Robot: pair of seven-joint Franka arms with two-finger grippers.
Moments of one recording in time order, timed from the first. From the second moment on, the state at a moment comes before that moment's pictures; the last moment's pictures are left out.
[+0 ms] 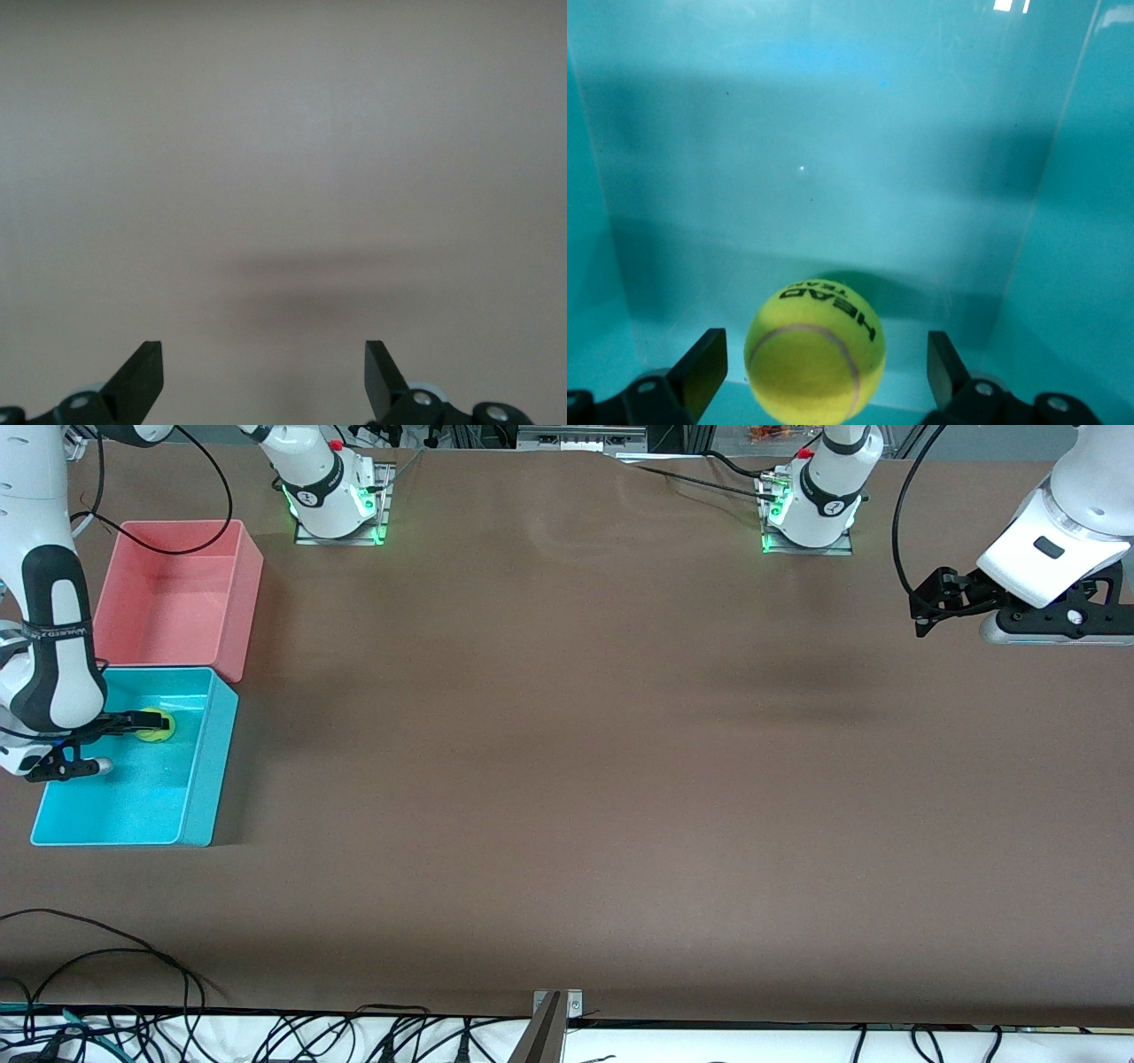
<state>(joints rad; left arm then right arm) -0.05 -0.01 -0.12 -1.58 0.11 1.52 -0.11 -0.06 0.66 -0.44 -1.74 0.22 2.06 -0.70</state>
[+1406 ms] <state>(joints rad) -0.05 -0.01 -0.12 -1.58 0.11 1.51 -0.11 0.15 0.54 -0.43 -1.35 0.26 1.78 -0.48</state>
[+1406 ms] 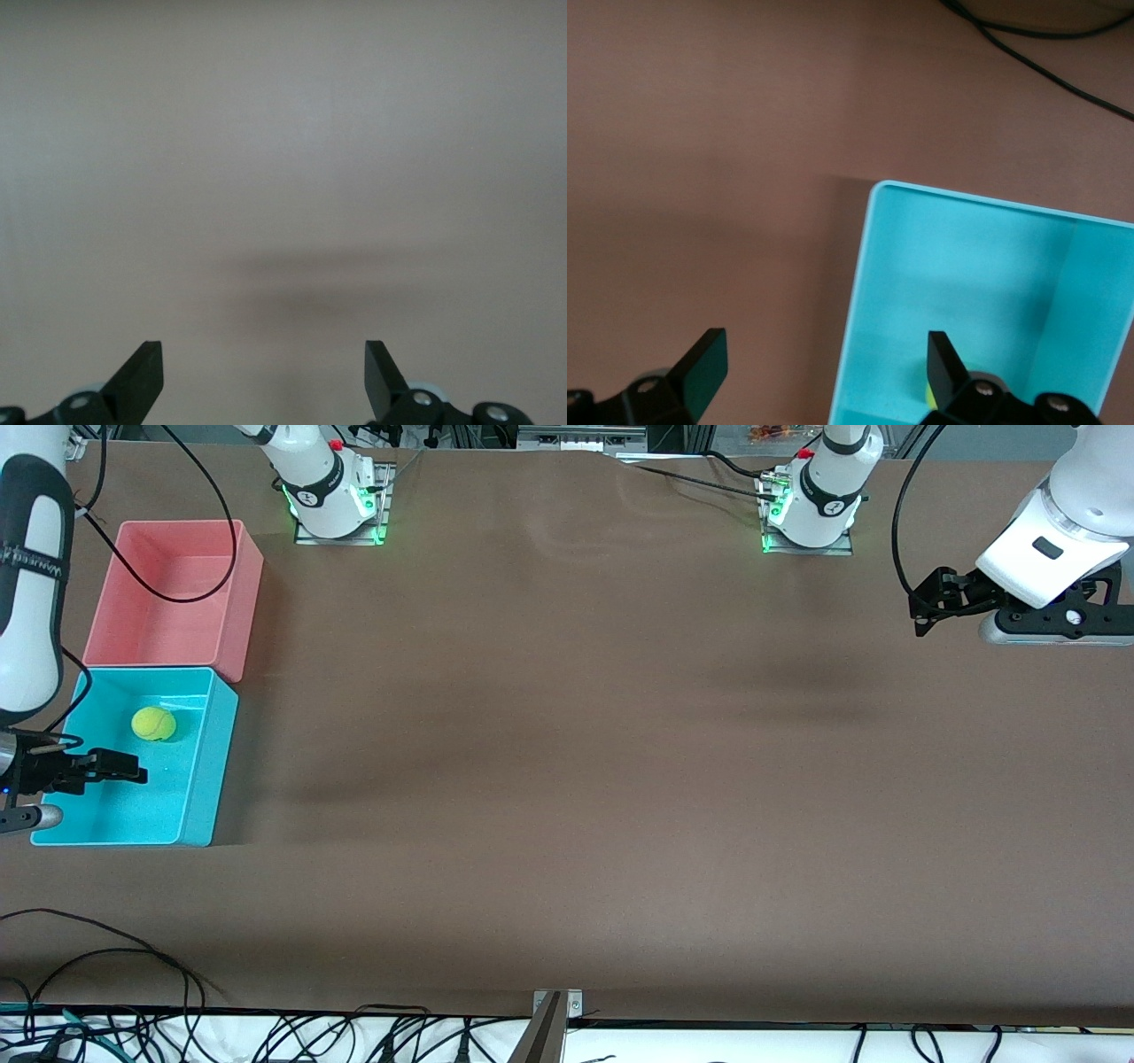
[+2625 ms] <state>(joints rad) -0.06 -0.01 -0.12 -1.57 0.11 1.51 -0.11 0.10 0.16 -0.17 -1.41 0.16 1.62 -0.09</state>
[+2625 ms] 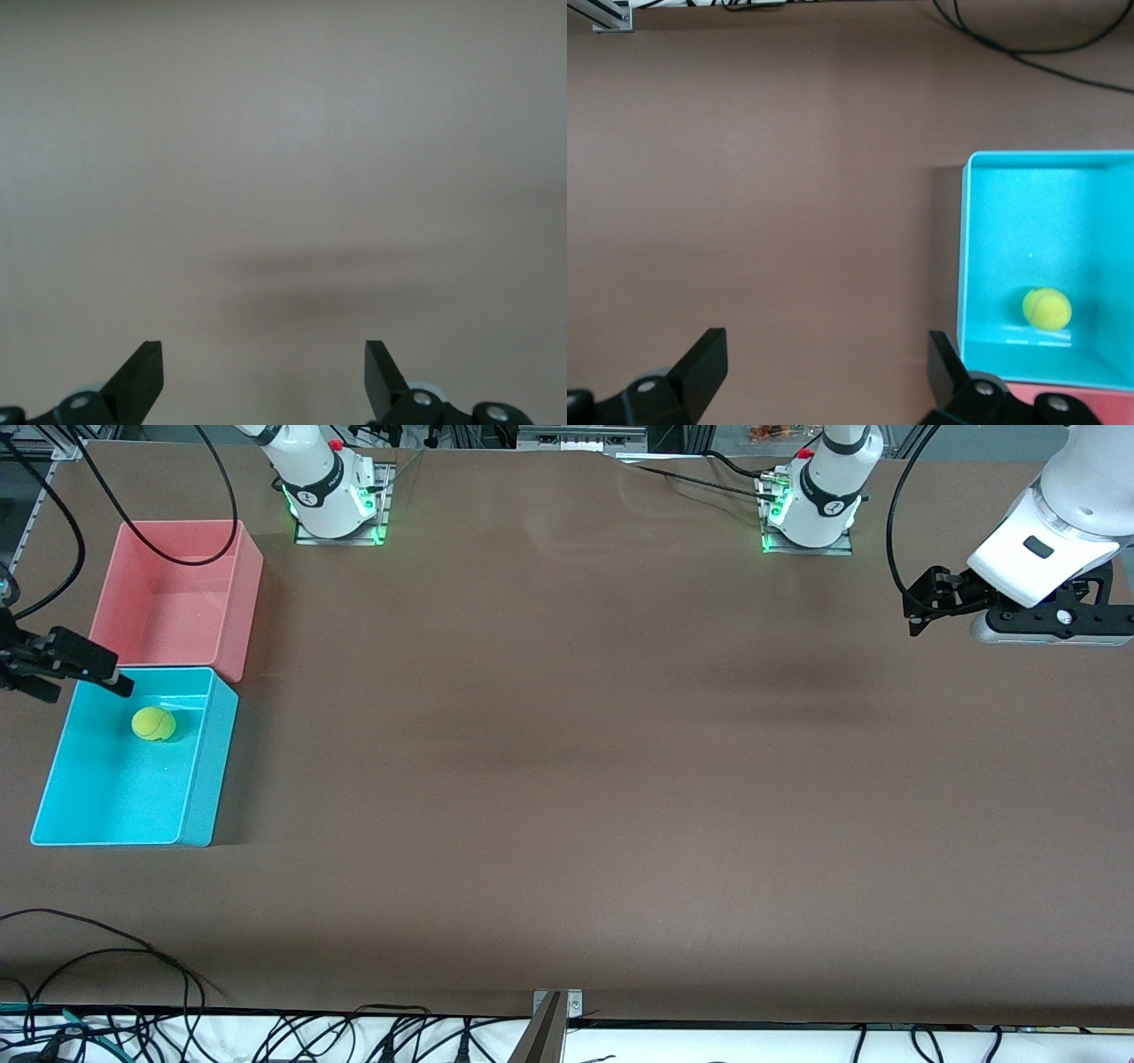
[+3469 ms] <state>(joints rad) -0.06 -0.01 -0.13 -1.57 0.11 1.51 -0.11 0.10 -0.07 -0.10 -1.71 0.12 1.68 0.04</state>
